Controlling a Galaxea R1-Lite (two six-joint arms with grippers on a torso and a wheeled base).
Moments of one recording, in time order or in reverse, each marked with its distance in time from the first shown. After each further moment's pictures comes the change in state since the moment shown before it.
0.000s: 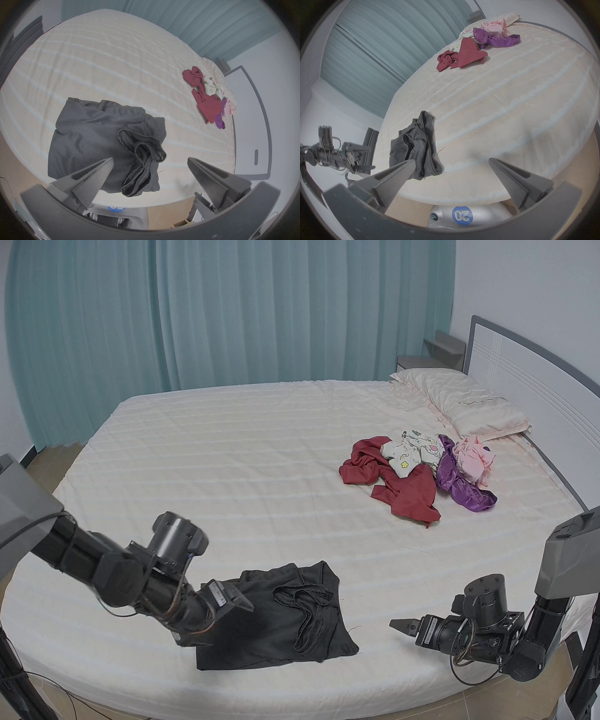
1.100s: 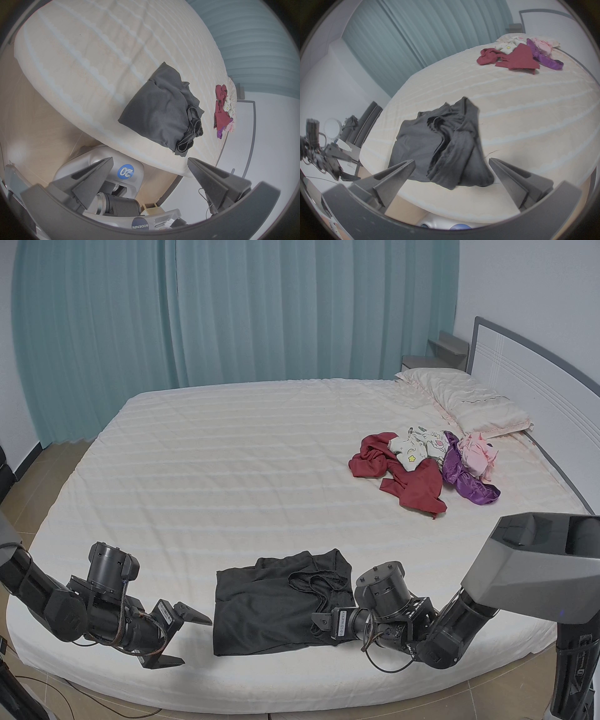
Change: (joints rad) left arm 0.216 -0.134 0.393 -0.318 -0.199 -0.016; right arm 0.231 0.169 -0.589 0.445 -0.163 -0.173
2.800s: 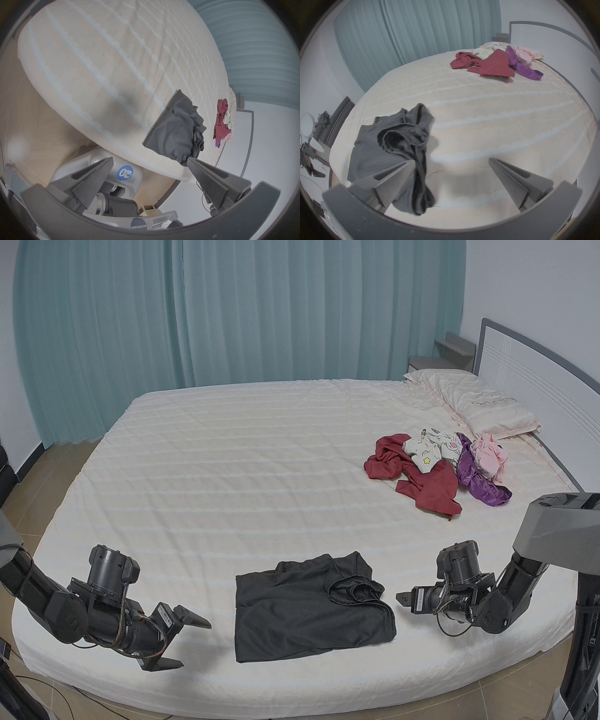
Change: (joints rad) left arm 0.000 0.004 0.012 0.000 0.009 0.003; right arm -0.357 -0.035 0.161 -0.056 -0.011 -0.231
